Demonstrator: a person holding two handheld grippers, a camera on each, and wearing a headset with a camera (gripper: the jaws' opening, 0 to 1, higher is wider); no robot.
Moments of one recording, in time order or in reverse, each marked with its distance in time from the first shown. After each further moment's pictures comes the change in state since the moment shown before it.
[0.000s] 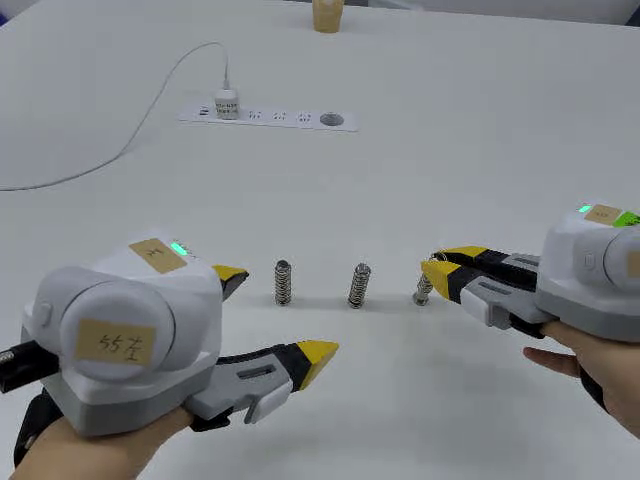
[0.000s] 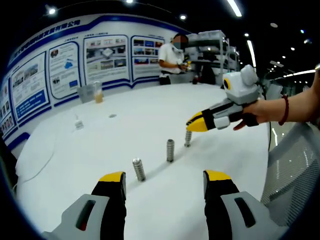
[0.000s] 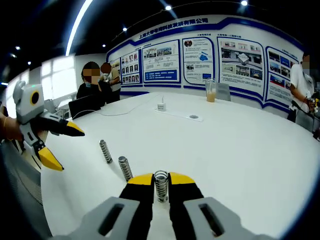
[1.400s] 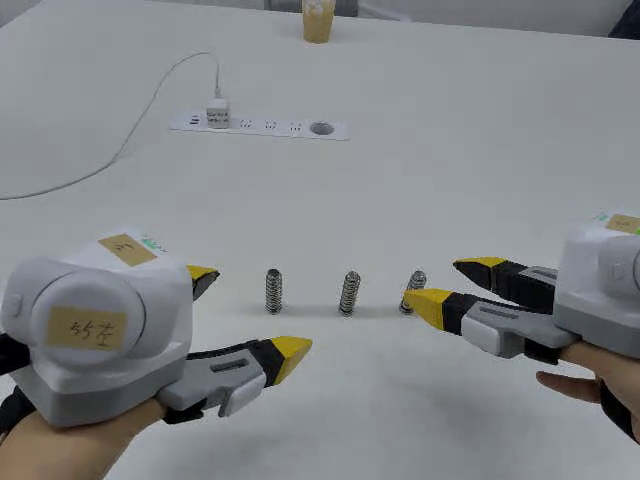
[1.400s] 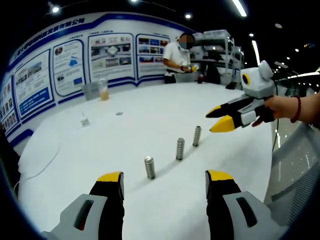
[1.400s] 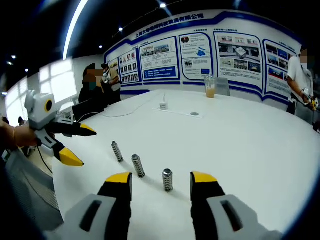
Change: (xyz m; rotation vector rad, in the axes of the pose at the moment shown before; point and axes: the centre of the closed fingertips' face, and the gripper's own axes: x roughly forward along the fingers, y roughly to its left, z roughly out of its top) left arm -0.005 0.018 -0.001 -0.020 0.011 0.032; right arm -0.035 0.014 0.009 0.053 0.031 0.011
